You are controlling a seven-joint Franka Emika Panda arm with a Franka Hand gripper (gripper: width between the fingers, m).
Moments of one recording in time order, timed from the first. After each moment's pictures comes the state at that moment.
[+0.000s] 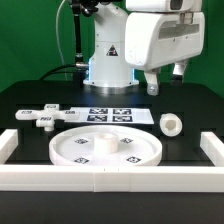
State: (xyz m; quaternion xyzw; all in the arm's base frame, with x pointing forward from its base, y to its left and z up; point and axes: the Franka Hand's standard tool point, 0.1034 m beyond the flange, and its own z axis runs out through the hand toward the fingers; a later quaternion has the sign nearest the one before) arm 0.564 0.057 0.120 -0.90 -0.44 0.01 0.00
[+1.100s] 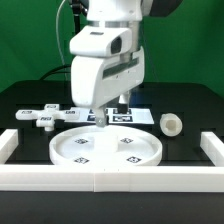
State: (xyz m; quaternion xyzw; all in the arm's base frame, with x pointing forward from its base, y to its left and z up) arm 0.536 -0.032 0.056 -0.86 -0.50 0.01 0.01
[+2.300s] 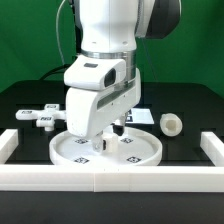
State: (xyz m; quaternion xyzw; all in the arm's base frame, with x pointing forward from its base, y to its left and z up) arm 0.543 -0.037 0.017 -0.87 -0.50 0.02 0.02
